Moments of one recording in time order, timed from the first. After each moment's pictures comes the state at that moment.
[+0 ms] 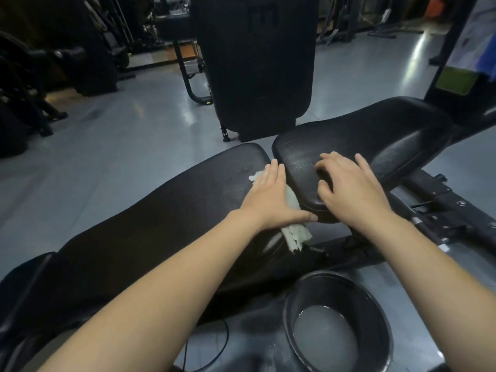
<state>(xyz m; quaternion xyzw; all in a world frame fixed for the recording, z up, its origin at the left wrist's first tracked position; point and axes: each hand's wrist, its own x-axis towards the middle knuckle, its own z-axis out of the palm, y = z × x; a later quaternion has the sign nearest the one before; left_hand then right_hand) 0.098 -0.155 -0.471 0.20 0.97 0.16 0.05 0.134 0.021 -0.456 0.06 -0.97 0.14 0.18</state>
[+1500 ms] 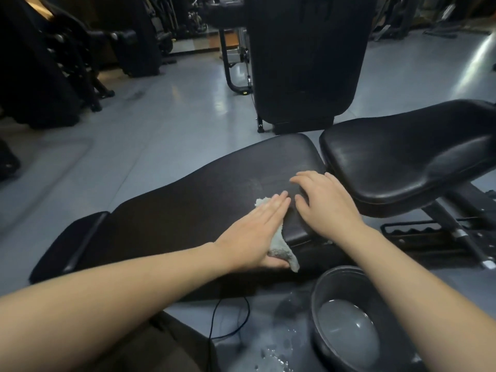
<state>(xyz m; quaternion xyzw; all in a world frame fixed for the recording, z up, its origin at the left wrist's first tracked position) 0.187 -0.286 -0.515 0.33 0.94 0.02 -0.04 0.148 -0.092 -0.483 0.20 -0.95 0.16 0.16</state>
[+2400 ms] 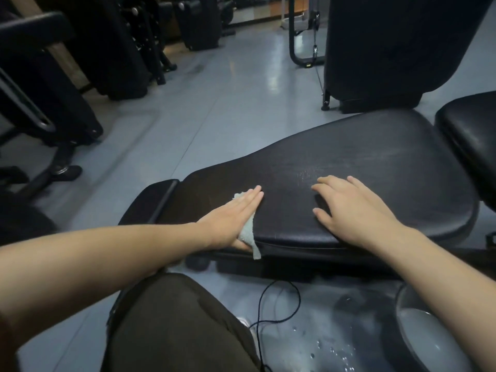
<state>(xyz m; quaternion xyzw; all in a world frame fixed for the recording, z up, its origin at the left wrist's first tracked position) 0.199 -0.499 -0.556 0.20 0.98 -0.06 0.07 0.161 -0.214 -0.496 0.30 -0.95 0.02 0.02</state>
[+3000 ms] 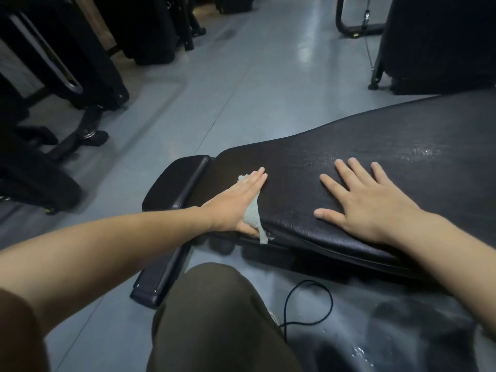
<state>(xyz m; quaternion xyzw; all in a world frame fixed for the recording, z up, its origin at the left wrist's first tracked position) 0.193 -0.601 -0.595 0.11 0.99 0.09 0.09 0.130 -0.305 -0.533 0.34 -0.93 -0.13 -0.08</state>
